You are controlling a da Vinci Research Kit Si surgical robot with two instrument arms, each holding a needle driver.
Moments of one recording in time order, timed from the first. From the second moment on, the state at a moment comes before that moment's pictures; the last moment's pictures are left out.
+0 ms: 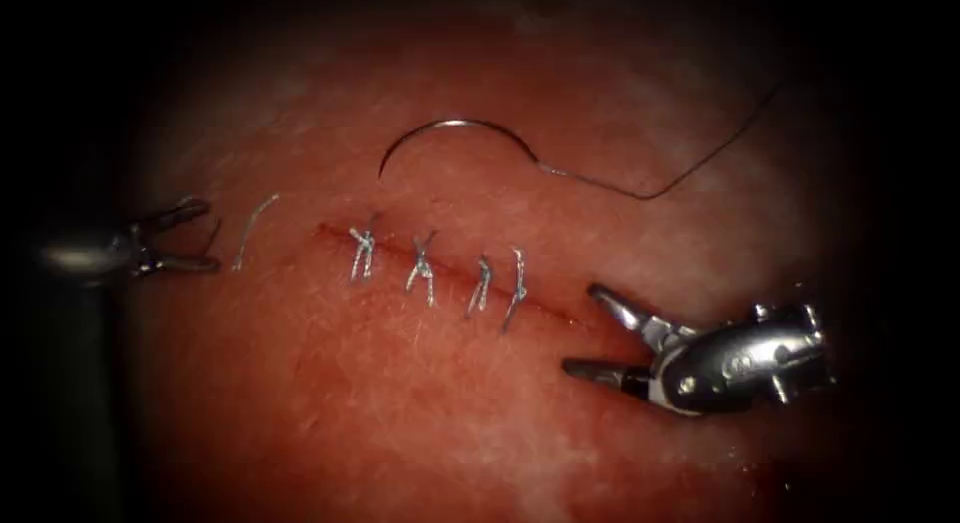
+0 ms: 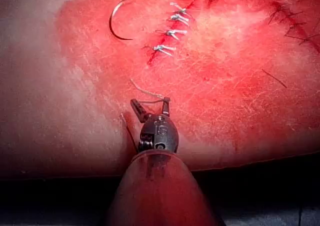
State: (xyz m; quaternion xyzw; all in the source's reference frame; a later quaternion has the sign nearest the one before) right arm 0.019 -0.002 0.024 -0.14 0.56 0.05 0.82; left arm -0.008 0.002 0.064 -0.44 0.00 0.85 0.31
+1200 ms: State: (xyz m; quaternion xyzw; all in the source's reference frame) right arm 0.016 -0.003 0.023 -0.09 0.52 0.15 0.84; left arm -0.015 0.004 0.056 -0.41 -0.05 0.81 0.41
